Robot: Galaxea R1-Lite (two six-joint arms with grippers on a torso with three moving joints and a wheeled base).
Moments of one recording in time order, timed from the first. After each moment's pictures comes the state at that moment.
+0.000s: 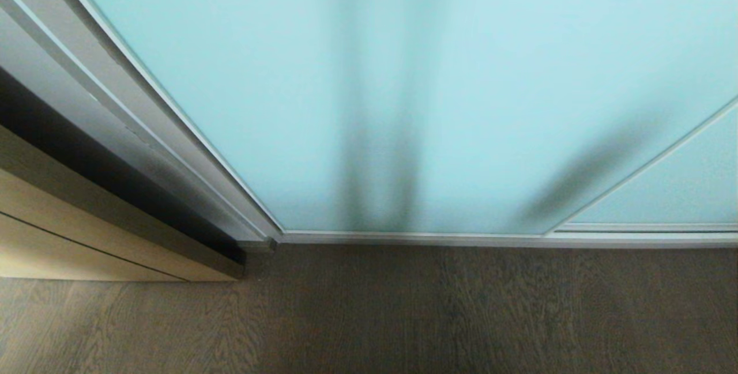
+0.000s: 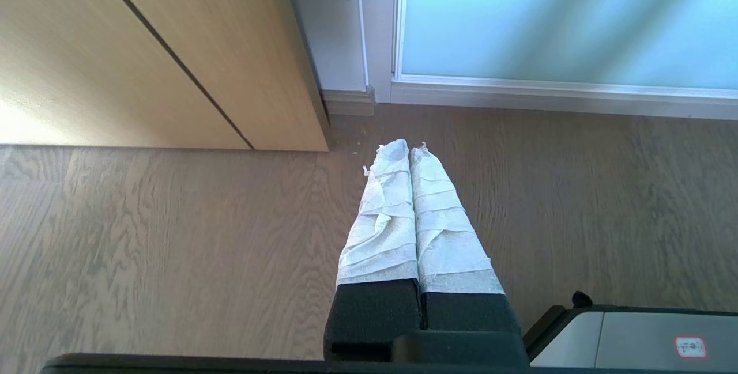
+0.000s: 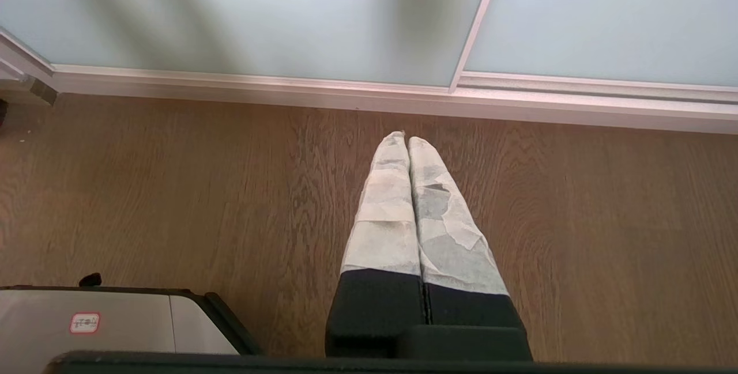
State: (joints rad) left arm 0.01 0.00 0.00 0.00 0.00 0.01; right arm 0.01 0.00 0.00 0.00 0.00 0.02
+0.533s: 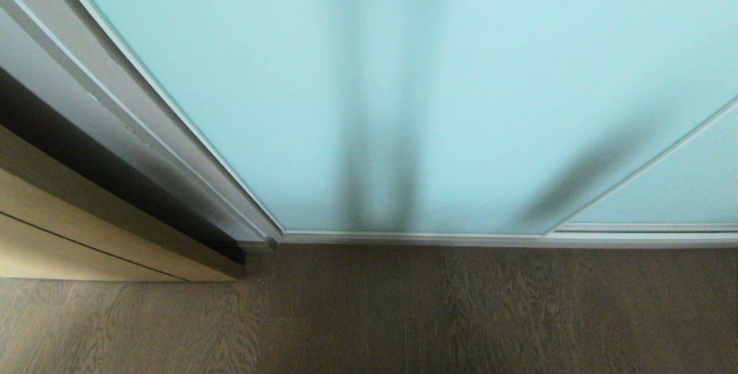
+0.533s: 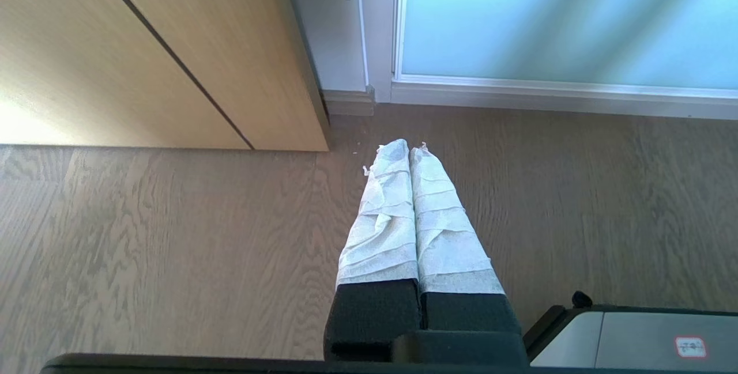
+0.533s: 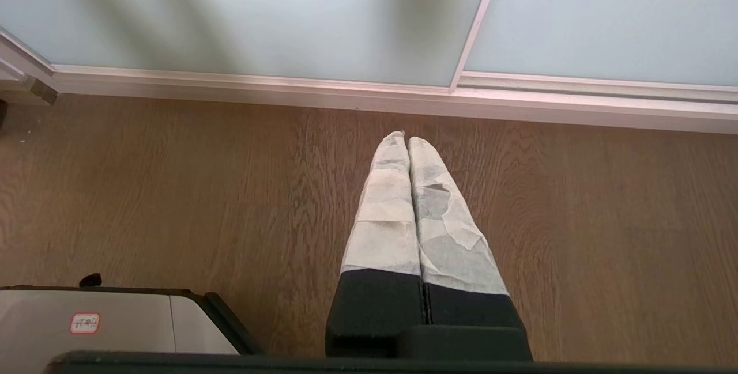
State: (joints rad) left arm 0.01 0.00 0.00 0.00 0.00 0.01; right arm 0.01 0.00 0.00 0.00 0.00 0.02
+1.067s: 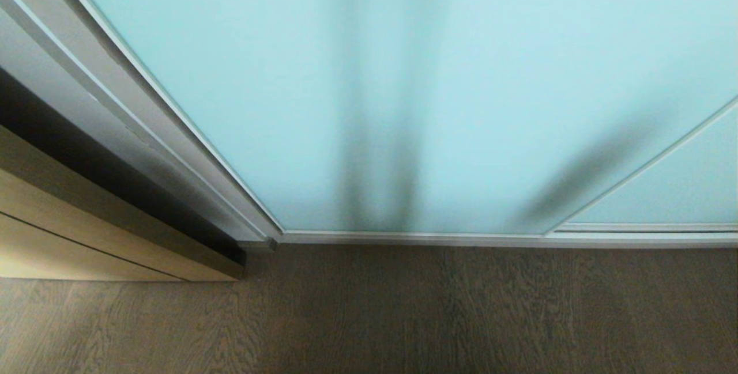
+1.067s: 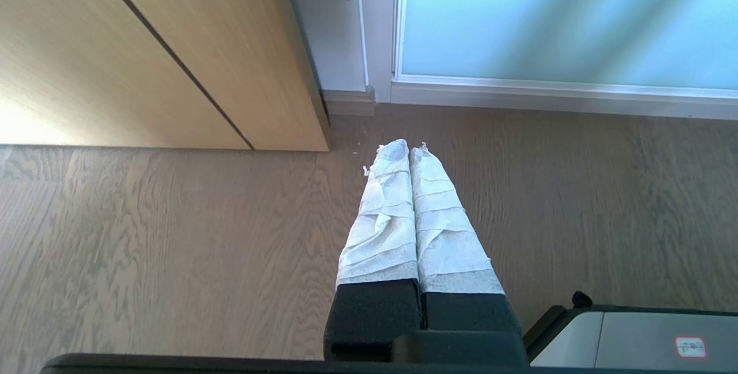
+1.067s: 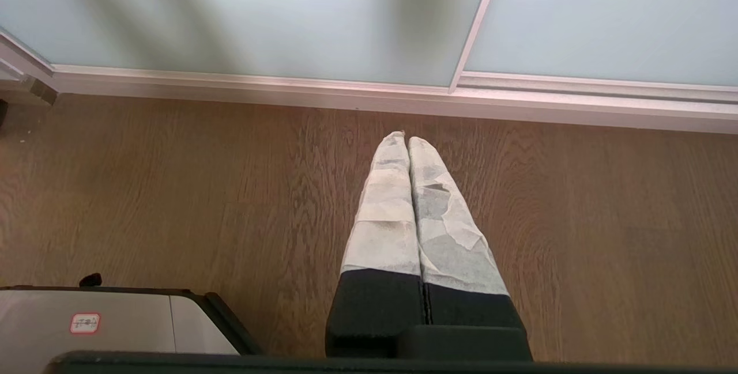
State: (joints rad) left arm 0.01 0.00 0.00 0.00 0.00 0.01; right arm 0.01 0.00 0.00 0.00 0.00 0.02
